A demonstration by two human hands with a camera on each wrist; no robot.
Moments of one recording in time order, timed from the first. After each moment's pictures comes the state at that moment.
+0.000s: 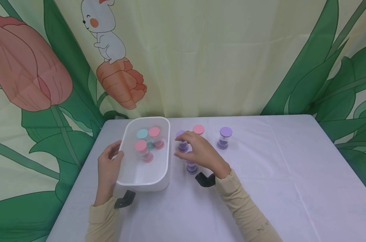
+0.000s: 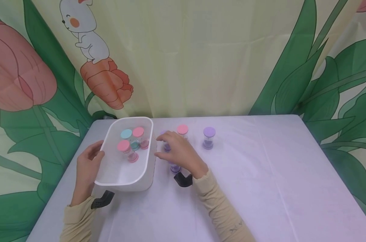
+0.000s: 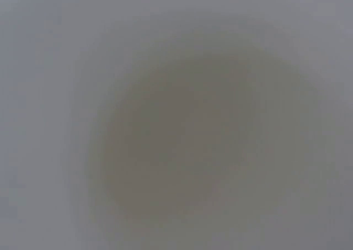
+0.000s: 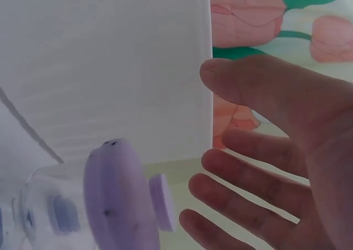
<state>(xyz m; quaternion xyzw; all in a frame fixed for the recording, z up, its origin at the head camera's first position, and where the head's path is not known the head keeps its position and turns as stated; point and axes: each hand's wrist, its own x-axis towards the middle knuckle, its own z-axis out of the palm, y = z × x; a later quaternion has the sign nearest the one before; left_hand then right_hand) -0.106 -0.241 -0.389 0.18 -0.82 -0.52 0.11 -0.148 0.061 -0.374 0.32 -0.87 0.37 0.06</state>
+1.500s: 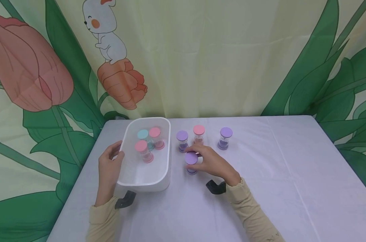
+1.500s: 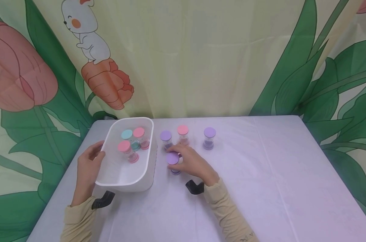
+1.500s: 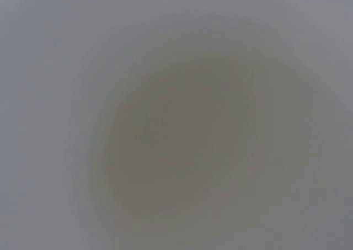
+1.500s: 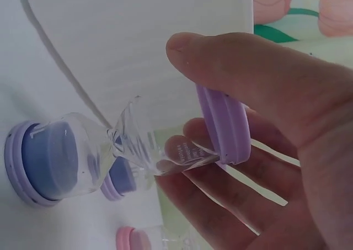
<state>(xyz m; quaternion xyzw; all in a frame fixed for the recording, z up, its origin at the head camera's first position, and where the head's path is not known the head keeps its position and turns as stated) -0.104 -0.240 -0.388 0.18 -0.82 -0.53 0.12 -0.138 0.089 -0.409 0.32 -0.85 0.41 -0.02</state>
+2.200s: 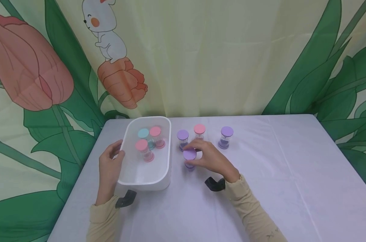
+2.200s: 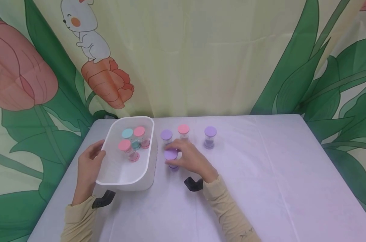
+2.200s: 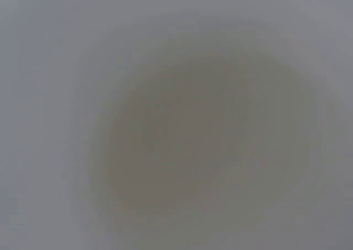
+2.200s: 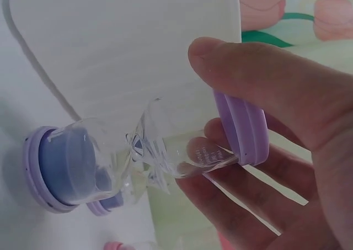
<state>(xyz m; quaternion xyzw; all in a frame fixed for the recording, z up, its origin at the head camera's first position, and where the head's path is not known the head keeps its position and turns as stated) -0.103 -0.240 -0.386 0.18 -0.82 -0.53 0.11 -0.144 0.085 -0.401 0.33 -0.84 0.43 0.02</state>
